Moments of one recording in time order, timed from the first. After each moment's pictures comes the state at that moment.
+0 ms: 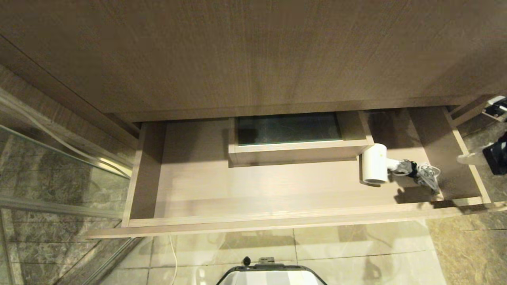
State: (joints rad) left arm 0.00 0.00 0.00 0.00 -0.01 0.03; right arm -0.43 1.58 -1.17 0.29 0.37 -0.65
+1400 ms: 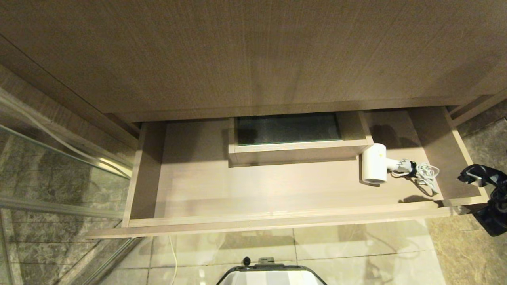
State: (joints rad) left arm 0.00 0.00 0.00 0.00 -0.01 0.03; right arm -0.42 1.72 -0.85 0.09 -0.04 -0.69
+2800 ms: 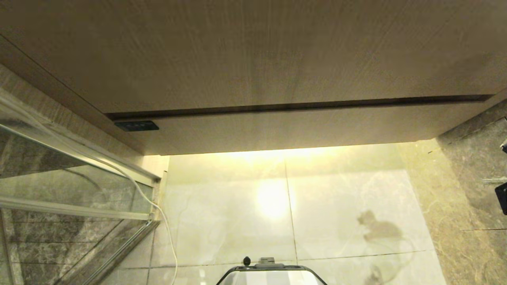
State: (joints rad) left arm 0.00 0.00 0.00 0.00 -0.01 0.03; right arm -0.46 1.35 -0.69 -0.11 0.32 -0.64
